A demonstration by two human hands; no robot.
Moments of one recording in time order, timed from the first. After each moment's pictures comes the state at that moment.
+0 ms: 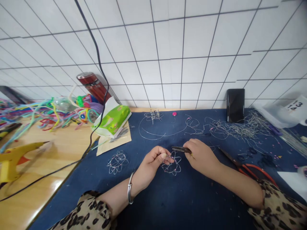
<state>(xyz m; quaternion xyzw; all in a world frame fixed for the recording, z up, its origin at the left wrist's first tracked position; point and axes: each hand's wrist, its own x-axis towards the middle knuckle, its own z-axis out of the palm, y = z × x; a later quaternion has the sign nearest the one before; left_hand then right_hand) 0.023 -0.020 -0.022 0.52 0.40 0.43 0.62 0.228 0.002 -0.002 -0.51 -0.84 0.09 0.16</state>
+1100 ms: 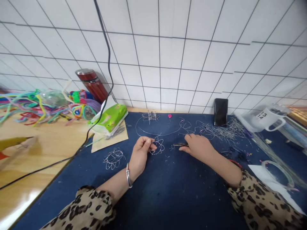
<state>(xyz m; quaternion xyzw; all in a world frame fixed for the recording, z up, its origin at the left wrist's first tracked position) 0.006 -0.001 -0.035 0.42 0.47 0.57 0.52 0.245 0.014 0.011 -0.55 -0.82 -0.12 -0.06</state>
